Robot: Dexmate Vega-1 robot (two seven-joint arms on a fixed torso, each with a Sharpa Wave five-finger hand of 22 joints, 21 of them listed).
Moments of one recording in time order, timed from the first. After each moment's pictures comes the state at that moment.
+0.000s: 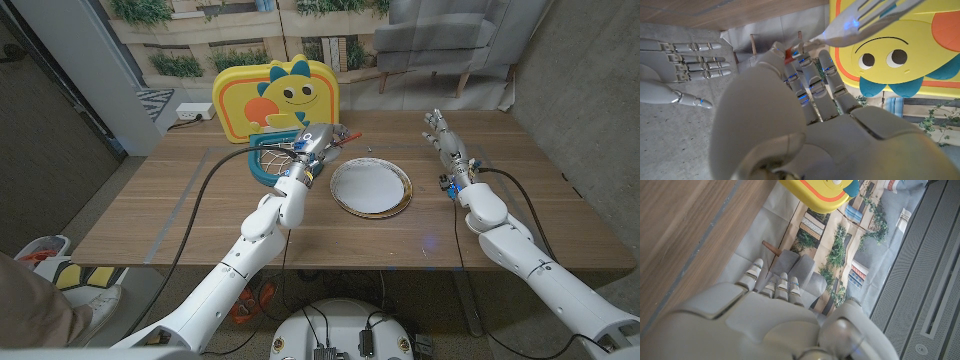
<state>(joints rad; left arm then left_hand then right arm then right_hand) 0.95 0.27 0.46 -1.71 1.02 0.05 0.31 1.36 0.16 0.27 -0.15 0.17 0.76 -0.06 0.37 0.37 0.87 -0.19 0.46 0.48 1.01 -0.16 0.33 0.35 0.38 -0.04 0.98 0.20 -0.96 -0.59 -0.33 -1.44 0.35 0.42 -0.16 0.10 0.08 0.01 0.00 0.19 0.12 0.01 0.20 0.19 0.14 0.04 0.21 0.20 -0.01 -0.03 0.21 0.21 0.18 0.07 0.19 0.16</state>
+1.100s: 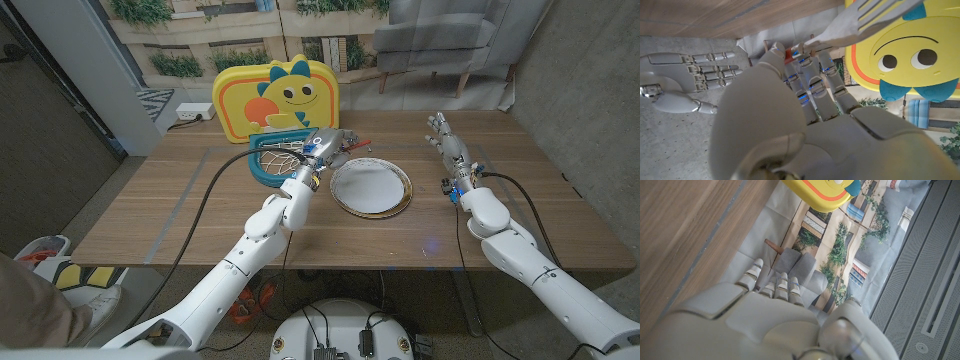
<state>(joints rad) 0.91 0.29 0.50 -1.67 1.05 -0.01 0.31 1.36 0.16 0.27 -0.15 0.17 0.76 -0.06 0.36 0.37 0.87 -0.19 0.46 0.49 1.01 -0.16 0.33 0.36 0.37 -0.04 0.99 0.19 -1.00 -0.61 -0.32 -1.48 0.35 0.41 -0.19 0.10 0.08 0.01 0.00 0.20 0.12 0.01 0.20 0.19 0.14 0.04 0.21 0.20 -0.01 -0.03 0.21 0.21 0.18 0.07 0.19 0.16</state>
